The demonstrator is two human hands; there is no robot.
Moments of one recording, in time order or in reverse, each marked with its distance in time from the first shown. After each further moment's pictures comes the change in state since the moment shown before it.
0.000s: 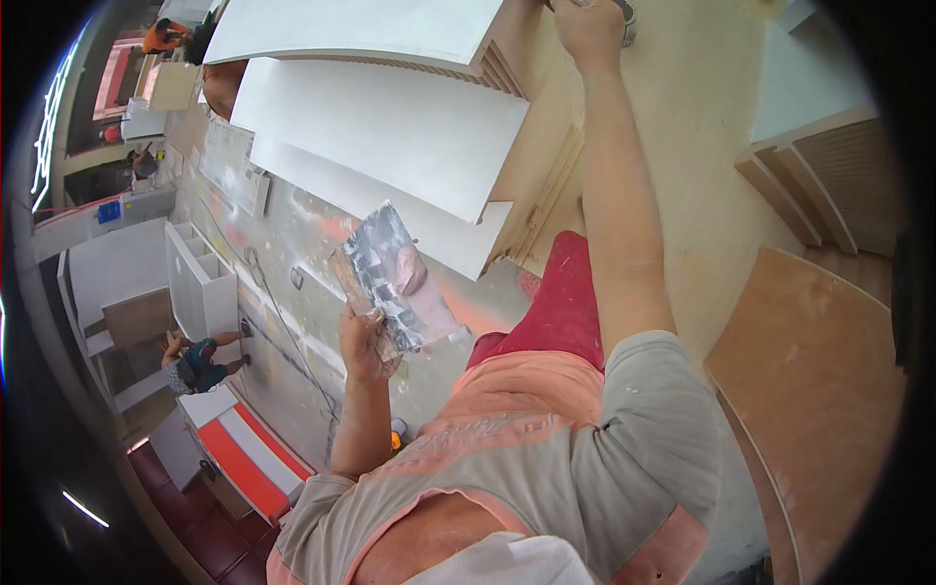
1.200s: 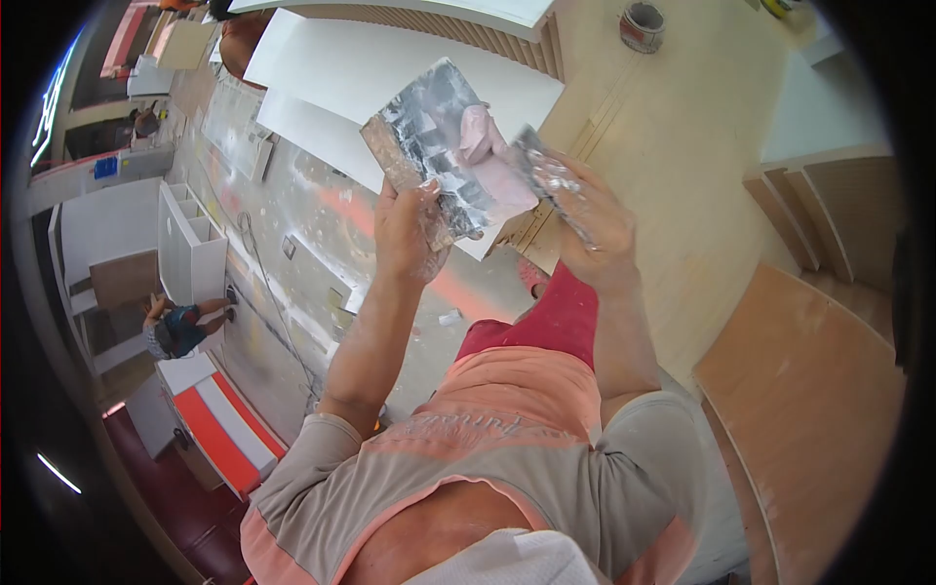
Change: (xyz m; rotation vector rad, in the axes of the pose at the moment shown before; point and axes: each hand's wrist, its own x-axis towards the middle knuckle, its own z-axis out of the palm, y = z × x) left_hand 0.061 -0.003 0.038 -0.059 -0.158 0.097; right_hand -0.194 -0.115 -0.084 0.205 -0.504 -0.343
